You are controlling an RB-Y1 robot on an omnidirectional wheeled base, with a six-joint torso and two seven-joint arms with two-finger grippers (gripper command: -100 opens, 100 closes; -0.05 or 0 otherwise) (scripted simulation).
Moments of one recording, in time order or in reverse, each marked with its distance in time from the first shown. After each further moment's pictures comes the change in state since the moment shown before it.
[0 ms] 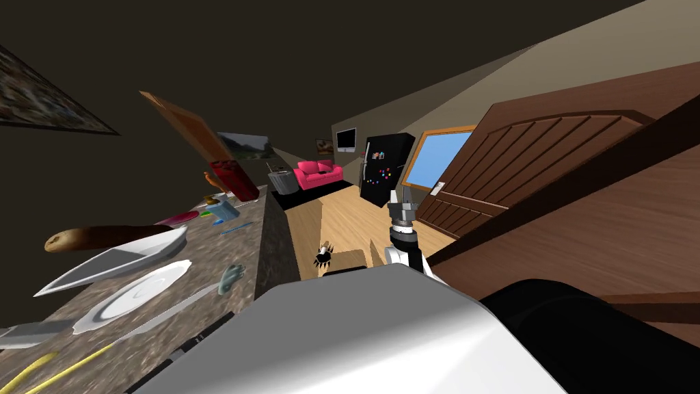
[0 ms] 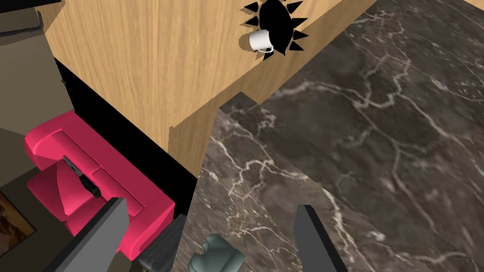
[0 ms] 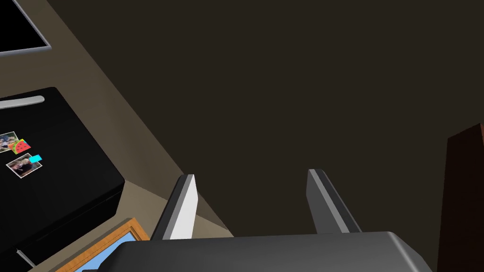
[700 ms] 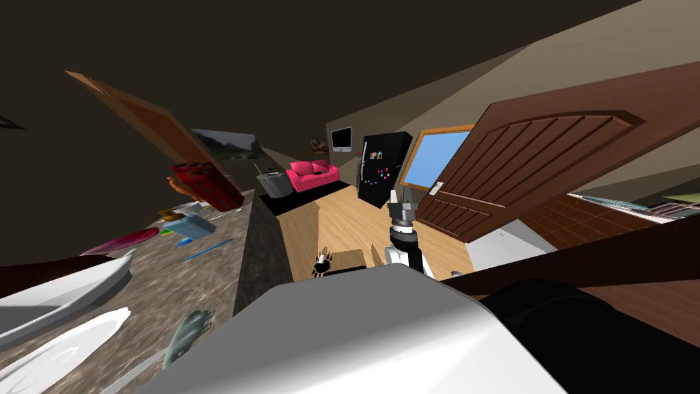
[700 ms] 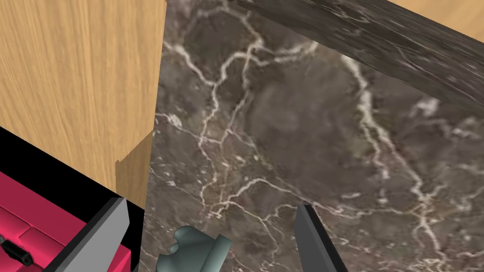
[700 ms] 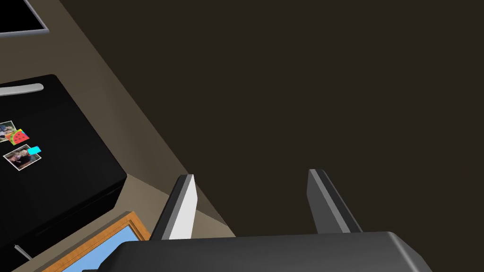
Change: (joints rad) left arm 0.174 0.179 0.044 0.104 -0.002 0.002 0.097; right arm 0.000 0.000 0.000 0.000 0.000 0.000 0.000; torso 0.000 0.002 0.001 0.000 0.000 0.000
